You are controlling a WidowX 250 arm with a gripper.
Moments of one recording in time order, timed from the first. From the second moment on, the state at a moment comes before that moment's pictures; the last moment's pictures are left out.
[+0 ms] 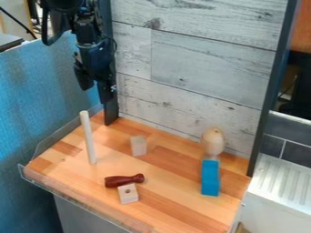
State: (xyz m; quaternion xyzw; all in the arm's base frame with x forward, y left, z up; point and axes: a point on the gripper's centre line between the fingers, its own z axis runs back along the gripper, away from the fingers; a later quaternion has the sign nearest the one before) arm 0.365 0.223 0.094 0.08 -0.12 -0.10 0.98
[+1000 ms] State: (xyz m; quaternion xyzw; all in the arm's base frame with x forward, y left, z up) arm 0.396 0.205 0.057 0.04 -0.12 -0.25 0.96
